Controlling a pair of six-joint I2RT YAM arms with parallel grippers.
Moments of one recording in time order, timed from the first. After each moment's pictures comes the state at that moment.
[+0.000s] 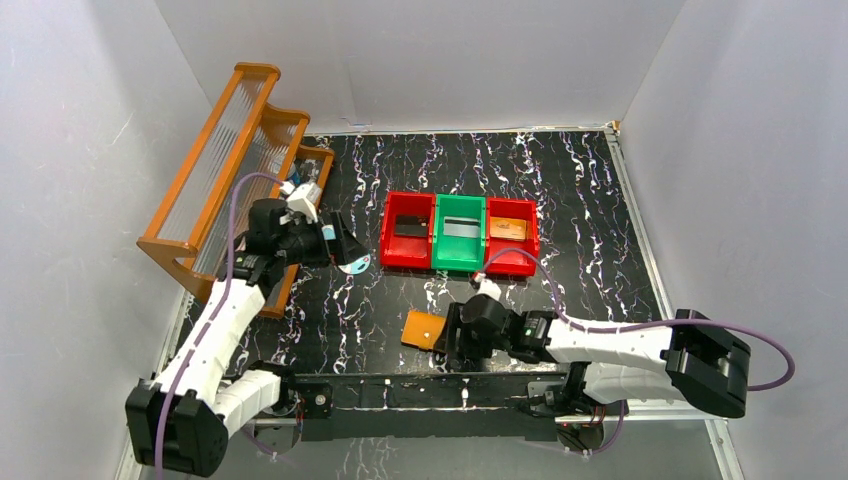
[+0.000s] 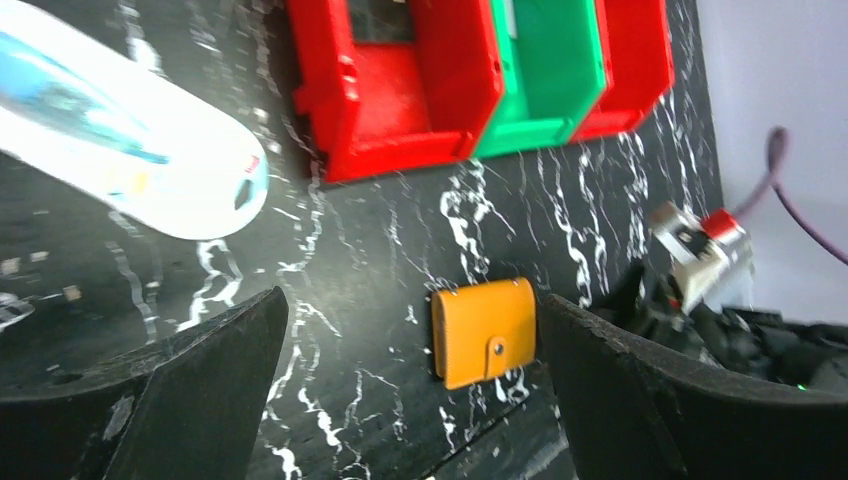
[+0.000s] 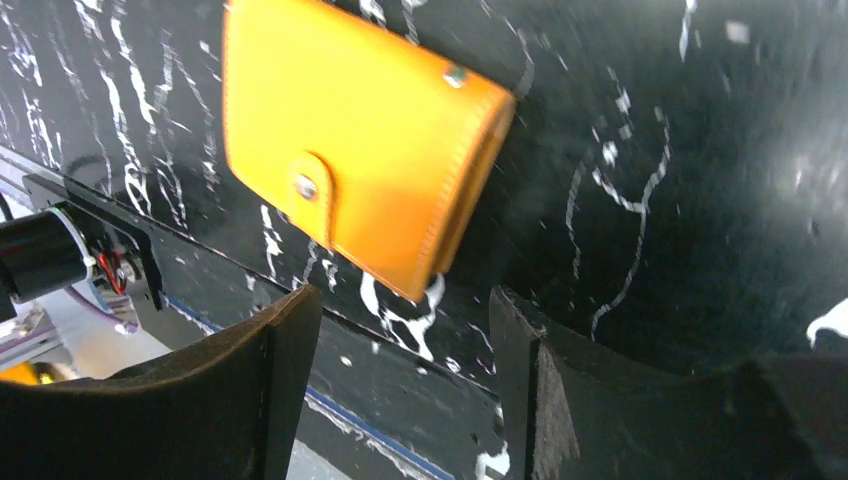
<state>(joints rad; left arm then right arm) -0.16 0.97 0.81 -0.48 0.47 -0.37 1.18 1.15 0.49 -0.18 0.13 1.11</state>
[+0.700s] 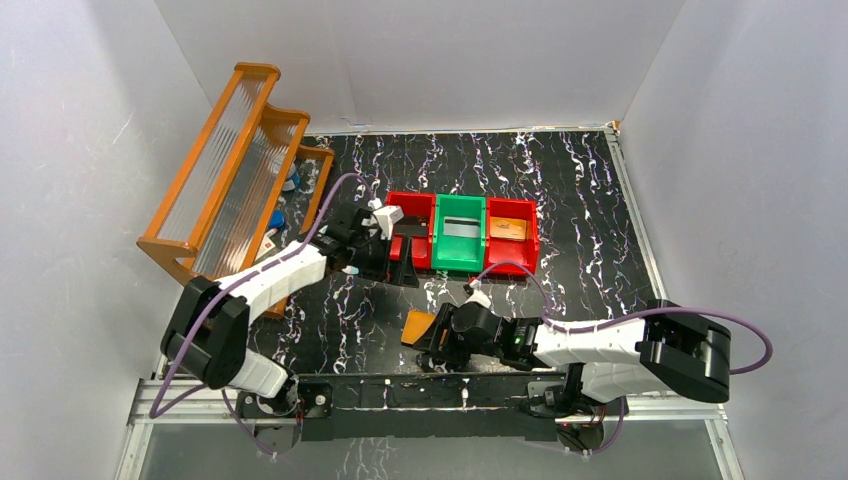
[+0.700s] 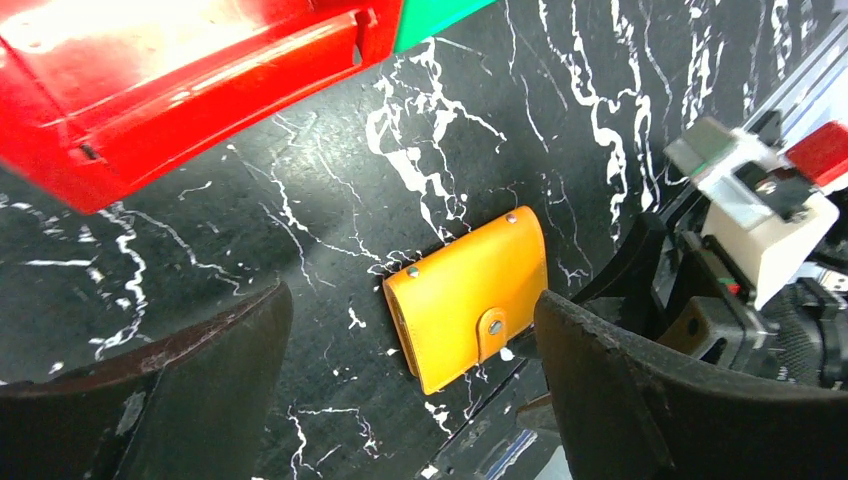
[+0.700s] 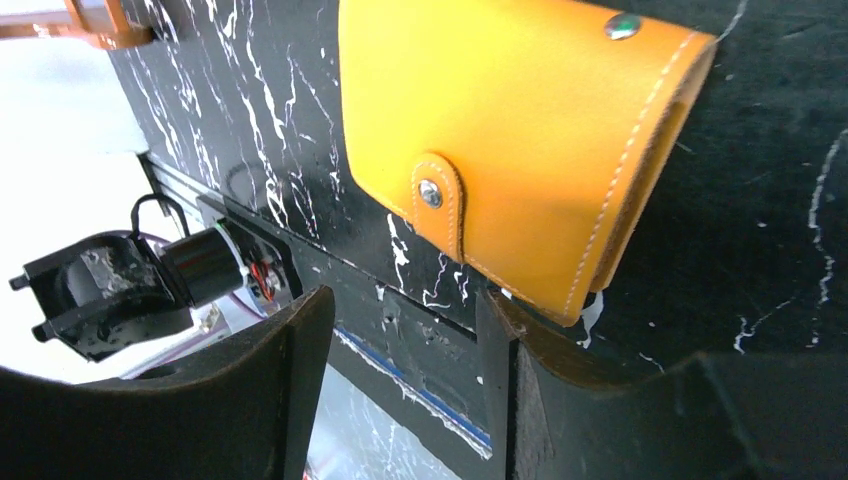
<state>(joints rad) -0.53 1.43 0.88 -0.36 0.48 -0.33 1.25 1.24 0.41 0.12 0.10 1.44</state>
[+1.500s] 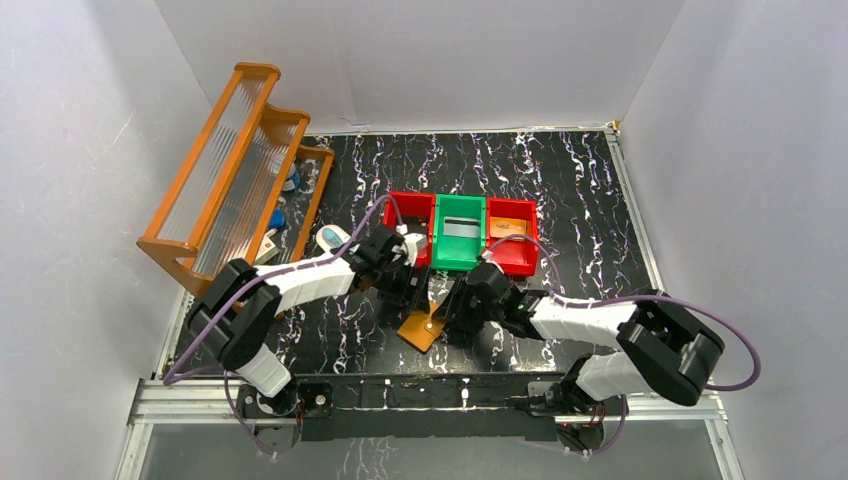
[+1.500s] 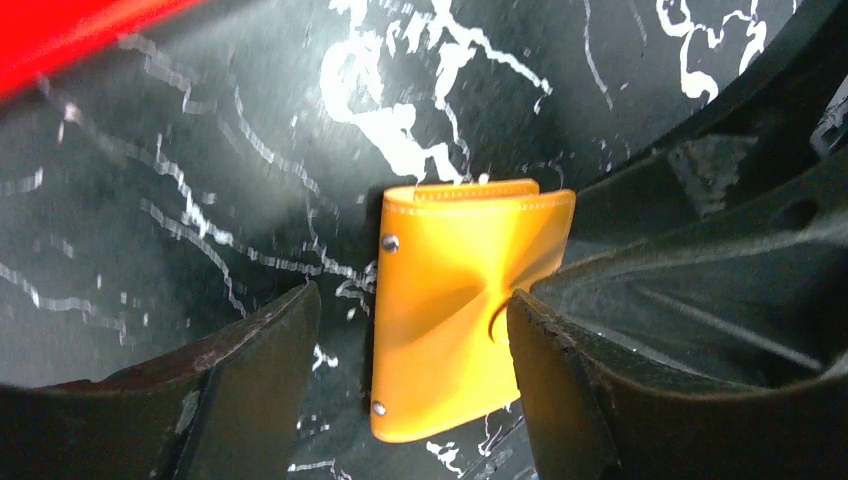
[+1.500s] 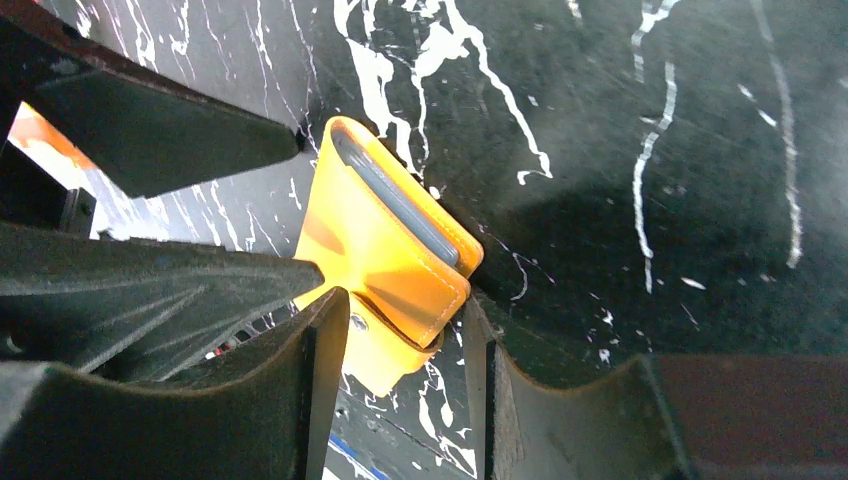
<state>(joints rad) -0.73 1.60 0.84 -0.25 0.36 -0.37 0.92 1.32 0.45 0.09 -0.06 1.19</state>
